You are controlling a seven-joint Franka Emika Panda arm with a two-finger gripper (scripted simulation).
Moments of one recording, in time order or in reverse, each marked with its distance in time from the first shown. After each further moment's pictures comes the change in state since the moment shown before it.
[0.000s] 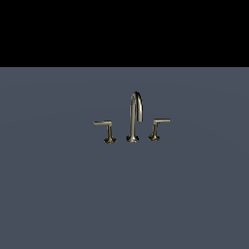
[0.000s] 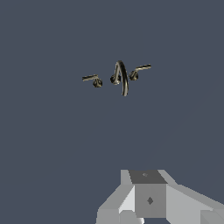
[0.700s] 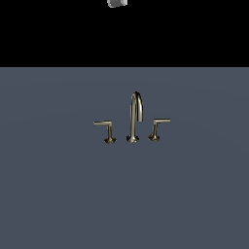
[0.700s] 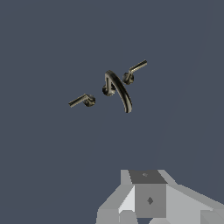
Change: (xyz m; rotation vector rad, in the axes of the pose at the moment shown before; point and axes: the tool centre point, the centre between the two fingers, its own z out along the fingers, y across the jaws) arm 0.078 -0.014 0.099 -0.005 -0.025 0.319
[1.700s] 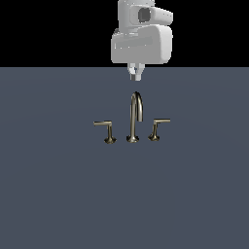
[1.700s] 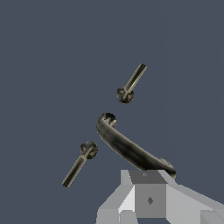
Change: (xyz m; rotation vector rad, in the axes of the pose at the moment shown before) arm 0.116 -0.011 0.143 -0.010 -0.033 0.463
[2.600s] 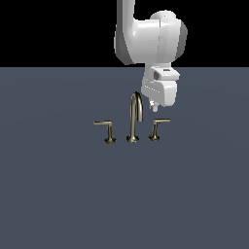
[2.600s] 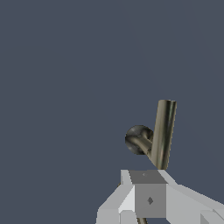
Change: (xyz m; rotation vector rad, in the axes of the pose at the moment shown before) arm 0.110 -0.009 0.129 -0.014 -0.027 0.427
